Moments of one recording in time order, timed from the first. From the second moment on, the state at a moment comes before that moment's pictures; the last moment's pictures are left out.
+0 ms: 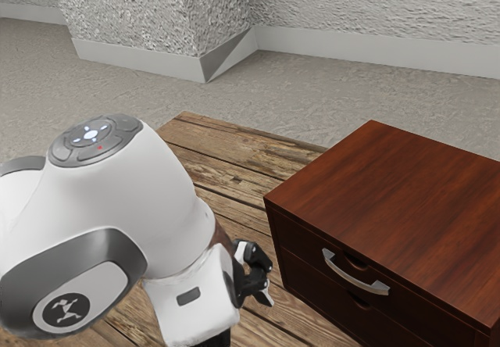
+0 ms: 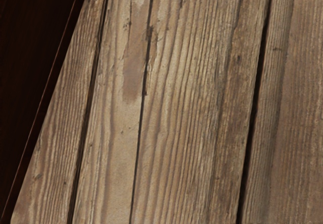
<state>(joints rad) -0.06 -0.55 -0.36 -2.27 -0.16 1.96 1.09</state>
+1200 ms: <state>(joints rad) 0.01 -0.48 -0.44 -2.35 -0.24 2.48 1.31</state>
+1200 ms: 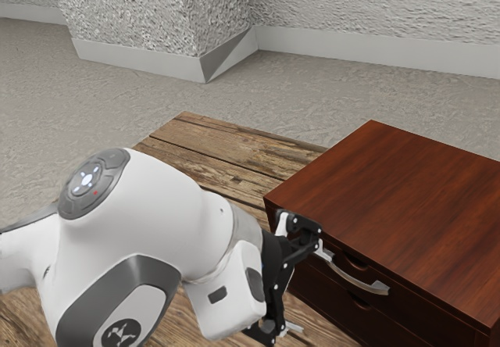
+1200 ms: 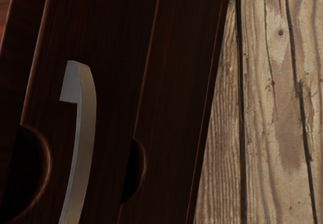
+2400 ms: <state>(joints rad) 0.01 -0.44 -0.47 -2.43 -0.21 2.58 1.30</state>
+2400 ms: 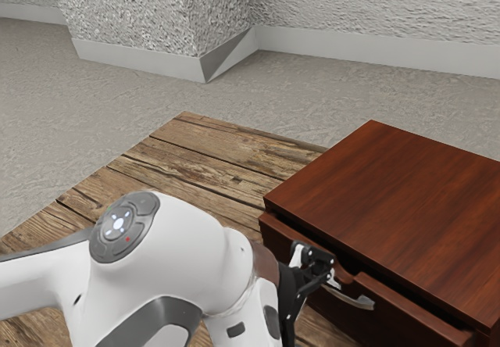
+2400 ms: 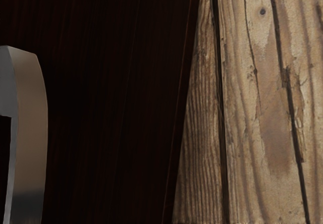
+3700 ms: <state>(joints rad) 0.00 -0.69 -0.56 -2.57 -0.33 2.53 1.25</state>
